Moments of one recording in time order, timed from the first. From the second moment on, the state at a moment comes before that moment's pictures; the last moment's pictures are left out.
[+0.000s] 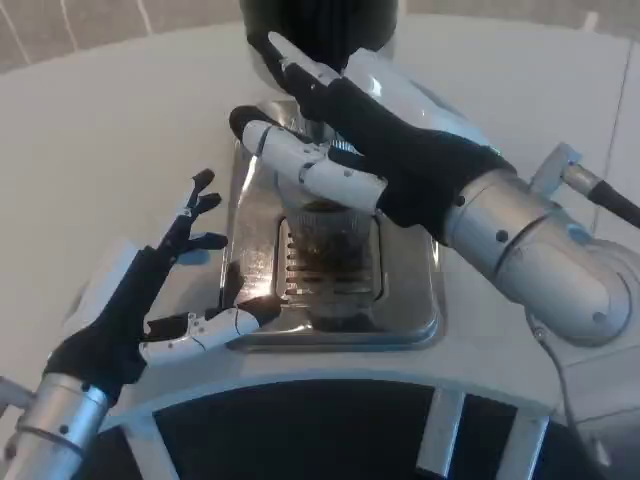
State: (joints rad) left arm -0.30 0.44 0.02 0.32 0.23 -0.49 -0.05; right arm -0.83 -0.33 0.40 -0.52 -0.51 0.74 0.52
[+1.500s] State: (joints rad) left arm -0.63 0.34 -0.07 0.74 0.29 -0.61 0.08; right arm -0.83 -0.32 0.38 -0.52 -0.50 0.75 0.52
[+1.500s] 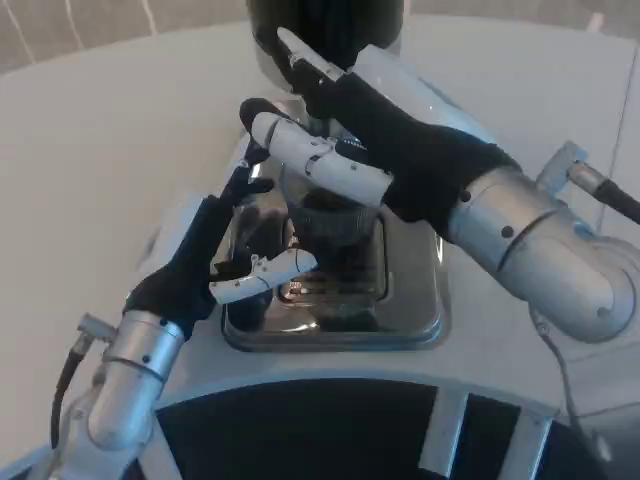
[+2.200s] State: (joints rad) left arm -0.72 0.31 -0.10 0.89 0.29 -0.65 0.10; right arm -0.79 -0.32 0.35 -0.53 -0.51 0.74 0.48
